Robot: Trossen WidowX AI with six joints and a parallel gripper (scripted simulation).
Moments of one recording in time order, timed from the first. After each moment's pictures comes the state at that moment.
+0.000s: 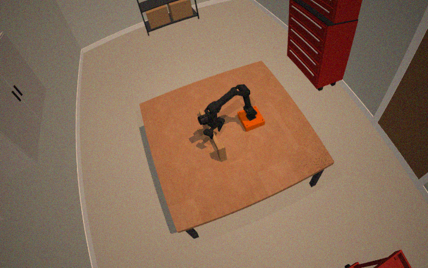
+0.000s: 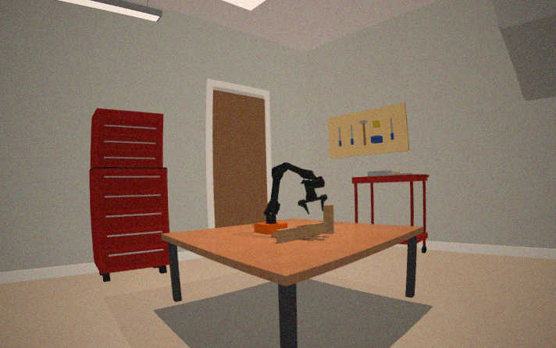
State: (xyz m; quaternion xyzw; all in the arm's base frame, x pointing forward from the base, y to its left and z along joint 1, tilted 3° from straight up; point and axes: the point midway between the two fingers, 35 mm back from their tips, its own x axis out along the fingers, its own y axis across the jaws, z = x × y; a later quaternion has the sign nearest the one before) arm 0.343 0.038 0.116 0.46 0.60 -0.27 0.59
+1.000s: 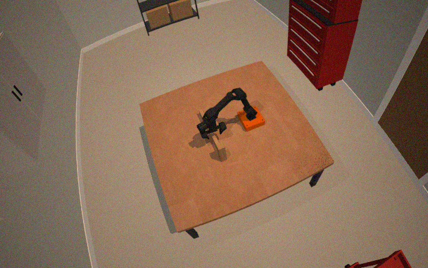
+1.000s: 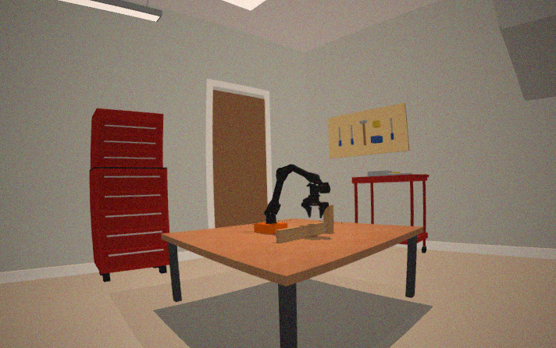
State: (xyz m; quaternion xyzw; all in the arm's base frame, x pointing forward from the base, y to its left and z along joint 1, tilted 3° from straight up) arm 0.351 0.032 0.086 0.54 0.48 -0.51 0.46
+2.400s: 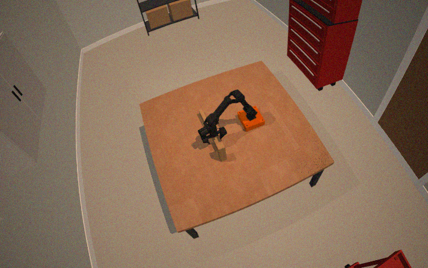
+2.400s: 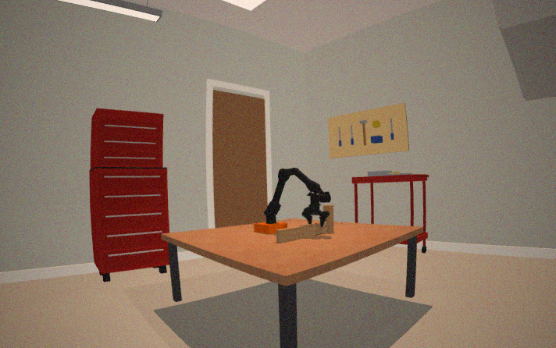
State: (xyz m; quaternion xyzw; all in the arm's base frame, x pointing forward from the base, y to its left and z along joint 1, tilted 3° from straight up) arm 0.355 0.035 0.026 0.54 0.48 -0.51 0.46
